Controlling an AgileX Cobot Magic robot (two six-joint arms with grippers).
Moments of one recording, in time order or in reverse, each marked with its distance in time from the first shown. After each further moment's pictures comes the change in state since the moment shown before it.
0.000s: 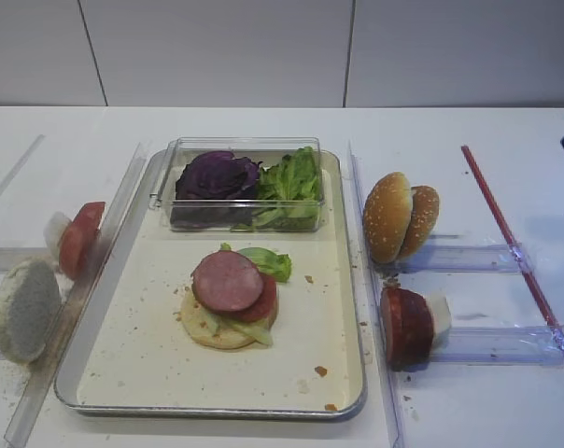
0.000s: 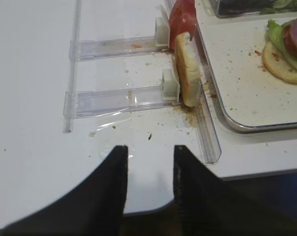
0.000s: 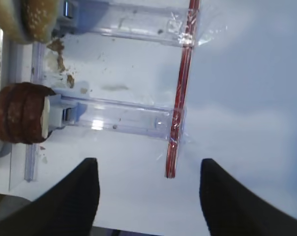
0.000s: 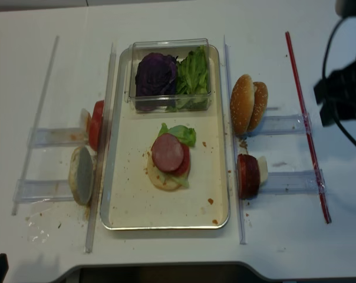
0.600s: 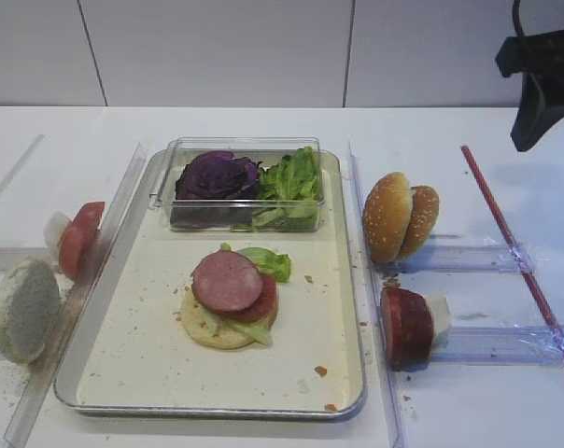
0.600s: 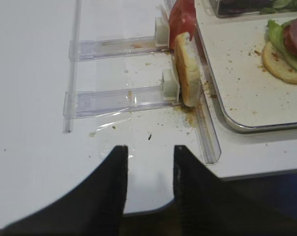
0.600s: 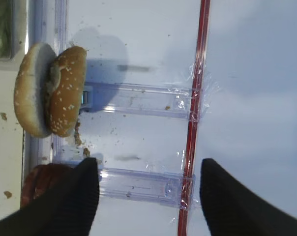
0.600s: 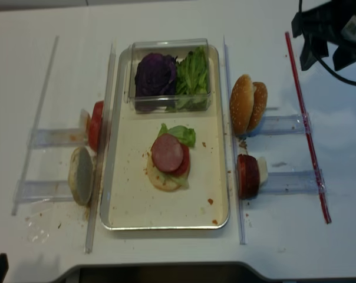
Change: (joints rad) left arm 0.000 0.000 0.000 -0.006 0.000 0.000; right arm 0.000 0.261 -0.289 0.016 0.000 0.060
